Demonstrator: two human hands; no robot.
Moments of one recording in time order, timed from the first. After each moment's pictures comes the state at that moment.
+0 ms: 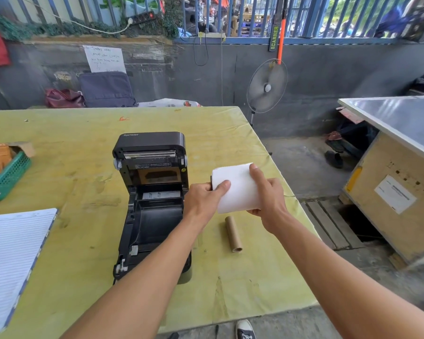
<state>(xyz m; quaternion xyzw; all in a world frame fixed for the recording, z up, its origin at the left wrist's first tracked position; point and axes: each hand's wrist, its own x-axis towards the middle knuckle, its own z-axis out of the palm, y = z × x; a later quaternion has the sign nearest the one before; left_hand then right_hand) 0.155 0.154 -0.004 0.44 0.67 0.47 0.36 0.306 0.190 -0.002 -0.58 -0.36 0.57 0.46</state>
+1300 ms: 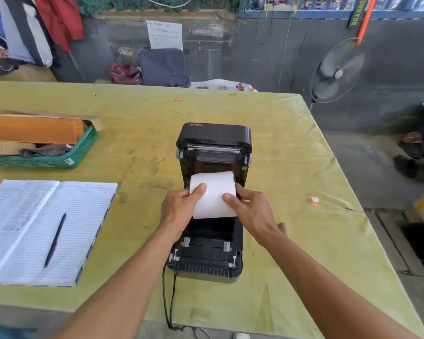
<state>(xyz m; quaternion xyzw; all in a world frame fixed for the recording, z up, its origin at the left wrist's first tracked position) 0.001 0.112 -0.029 0.33 0.75 0.49 0.31 0.168 0.169 -0.018 -0.50 -0.66 0.49 0.28</state>
